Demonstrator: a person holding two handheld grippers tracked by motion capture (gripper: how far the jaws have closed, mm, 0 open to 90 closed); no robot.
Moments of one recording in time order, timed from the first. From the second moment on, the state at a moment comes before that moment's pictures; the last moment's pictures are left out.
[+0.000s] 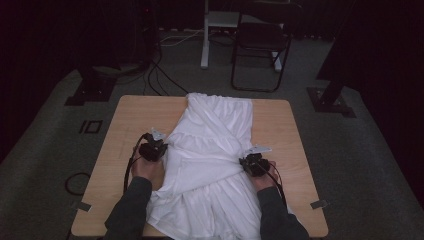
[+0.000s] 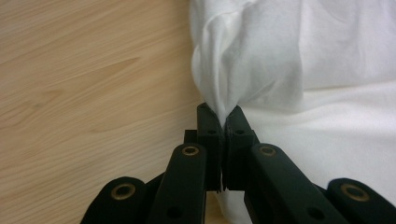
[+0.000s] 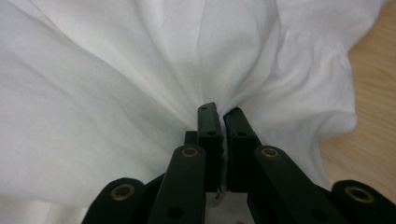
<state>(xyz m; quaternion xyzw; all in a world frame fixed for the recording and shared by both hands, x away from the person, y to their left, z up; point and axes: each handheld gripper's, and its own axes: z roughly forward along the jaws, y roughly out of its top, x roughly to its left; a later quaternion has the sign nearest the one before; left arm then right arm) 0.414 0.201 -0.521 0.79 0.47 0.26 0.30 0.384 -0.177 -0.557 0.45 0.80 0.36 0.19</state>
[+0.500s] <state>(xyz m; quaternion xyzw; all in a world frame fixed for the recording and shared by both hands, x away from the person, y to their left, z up) 0.389 0.181 -0.487 0.78 0.44 0.27 0.36 0.373 -0.188 -0.524 0.44 0.77 0.41 0.22</state>
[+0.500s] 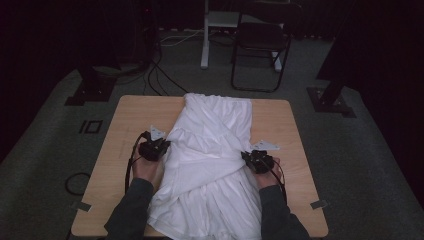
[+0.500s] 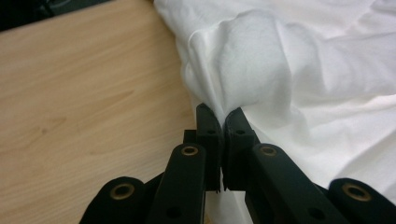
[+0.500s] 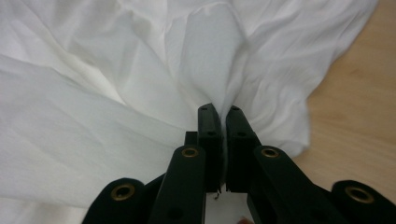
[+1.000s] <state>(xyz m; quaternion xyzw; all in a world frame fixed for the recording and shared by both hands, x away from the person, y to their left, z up) 0.370 0.150 -0.503 0.81 0.40 0.24 0.36 0.372 -0.232 -0.524 0.48 0.75 0.40 0.23</state>
